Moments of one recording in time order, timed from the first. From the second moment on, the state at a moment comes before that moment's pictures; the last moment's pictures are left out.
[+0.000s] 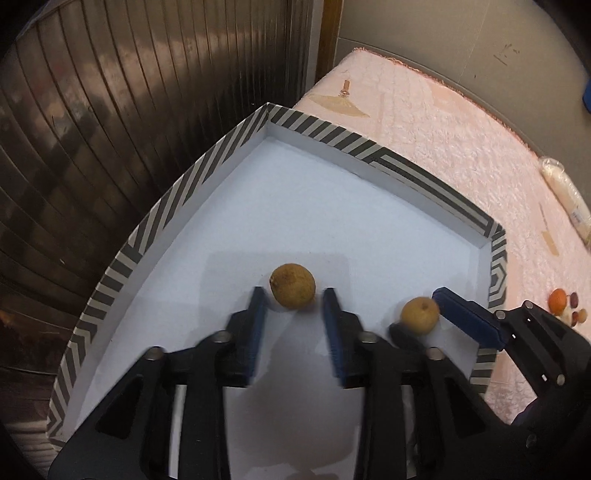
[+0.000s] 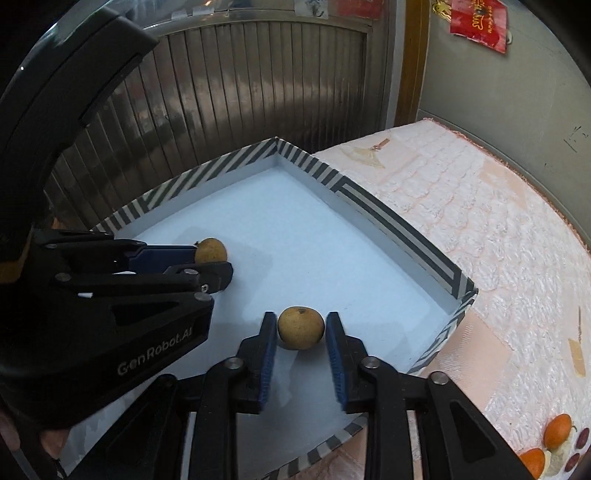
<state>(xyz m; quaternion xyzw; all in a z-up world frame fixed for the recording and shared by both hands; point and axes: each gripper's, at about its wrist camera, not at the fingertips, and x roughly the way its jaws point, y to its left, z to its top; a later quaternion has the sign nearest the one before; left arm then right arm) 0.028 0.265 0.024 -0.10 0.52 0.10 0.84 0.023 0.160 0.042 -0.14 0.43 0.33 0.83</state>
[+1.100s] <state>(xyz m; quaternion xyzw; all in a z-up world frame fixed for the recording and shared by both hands) -0.037 0.094 0.057 0.00 0.46 -0.05 0.89 -0.059 -0.075 0.050 0.01 0.41 0.12 0.90</state>
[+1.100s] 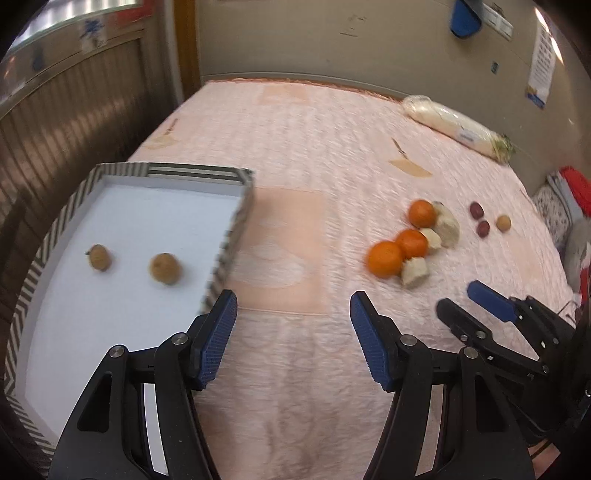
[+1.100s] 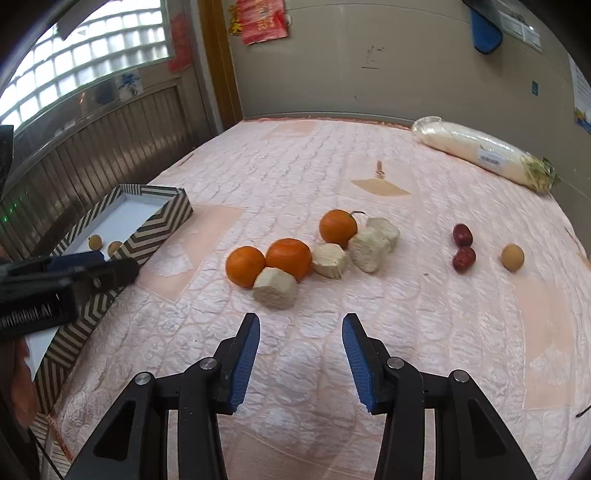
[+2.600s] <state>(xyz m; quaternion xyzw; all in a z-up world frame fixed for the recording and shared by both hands) 0.014 0.023 0.015 0.05 0.48 -0.11 0.87 -0.036 -0.111 0.045 0.04 0.40 0.12 0.91</state>
